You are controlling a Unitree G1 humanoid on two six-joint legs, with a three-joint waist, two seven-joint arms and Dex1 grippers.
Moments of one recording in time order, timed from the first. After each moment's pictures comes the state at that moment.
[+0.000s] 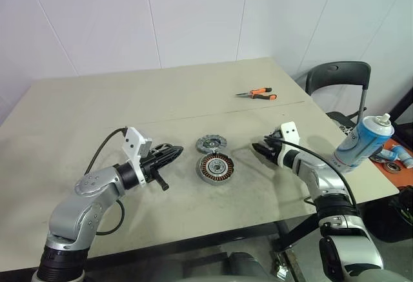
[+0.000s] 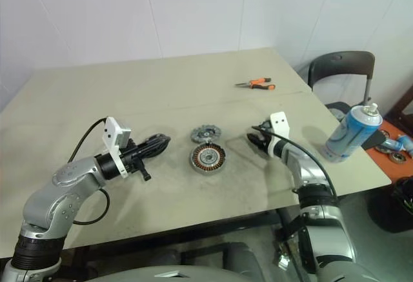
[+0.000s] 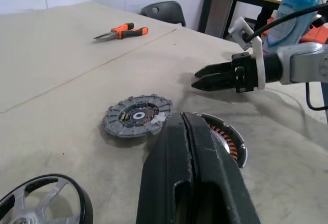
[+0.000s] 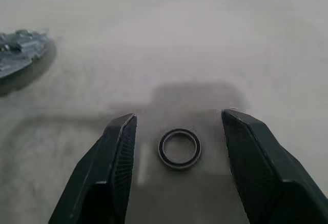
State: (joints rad) left arm -0.08 0.49 0.07 -0.43 -0.58 0.61 -0.67; right arm -0.49 -0.38 -0.08 0.53 0.19 0.39 0.58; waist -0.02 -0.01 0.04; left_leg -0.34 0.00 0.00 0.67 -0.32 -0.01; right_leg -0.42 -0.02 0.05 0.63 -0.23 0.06
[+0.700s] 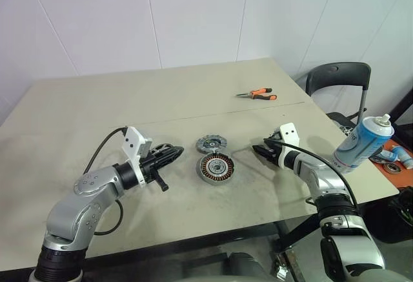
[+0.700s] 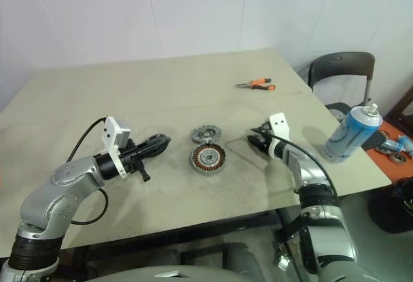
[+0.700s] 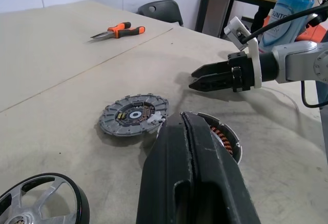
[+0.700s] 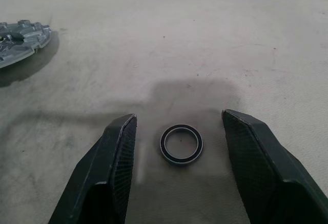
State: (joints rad) left arm -0.08 0.51 0.07 -0.44 -0.60 0.62 -0.67; right arm -0.49 -0.39 -0.07 0.53 0.17 0.40 0.61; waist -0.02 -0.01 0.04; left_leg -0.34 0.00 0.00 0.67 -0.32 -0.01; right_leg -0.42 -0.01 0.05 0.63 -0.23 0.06
